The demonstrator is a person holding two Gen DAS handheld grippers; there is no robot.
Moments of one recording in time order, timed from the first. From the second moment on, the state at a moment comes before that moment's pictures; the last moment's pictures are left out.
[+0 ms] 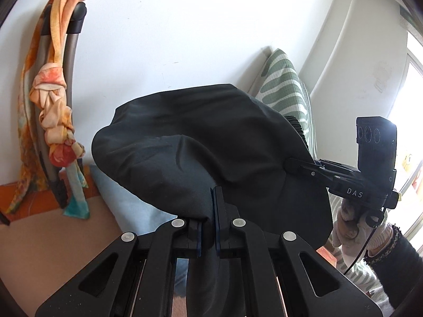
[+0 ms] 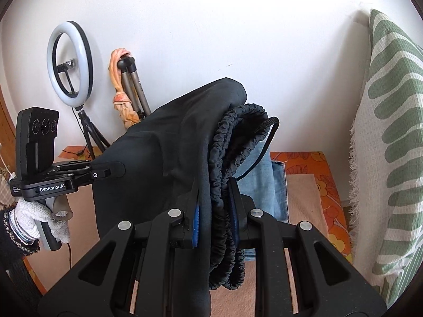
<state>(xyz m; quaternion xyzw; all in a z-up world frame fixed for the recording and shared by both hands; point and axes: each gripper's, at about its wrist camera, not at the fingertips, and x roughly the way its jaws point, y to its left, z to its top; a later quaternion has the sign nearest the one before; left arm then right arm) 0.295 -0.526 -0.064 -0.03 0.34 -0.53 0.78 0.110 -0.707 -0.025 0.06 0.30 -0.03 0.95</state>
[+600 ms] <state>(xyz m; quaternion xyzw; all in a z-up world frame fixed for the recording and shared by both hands) 0.343 -0.548 -0.127 0.02 0.41 -0.42 0.81 0.201 -0.771 -0.104 0.08 0.38 -0.11 0.92</state>
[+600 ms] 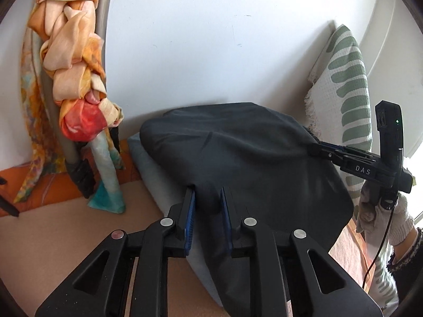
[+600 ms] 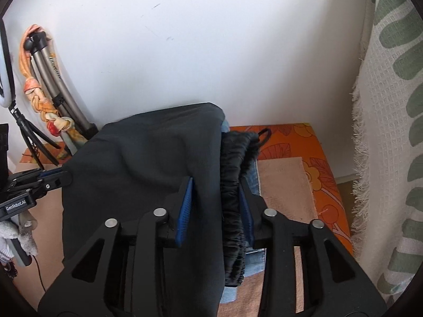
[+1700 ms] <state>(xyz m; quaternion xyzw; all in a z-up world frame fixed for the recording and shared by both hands) 0.214 -0.454 -0.051 0.07 0.31 -0.38 0.87 0.071 -0.659 -0.022 0.05 0.30 -0.22 0.93</state>
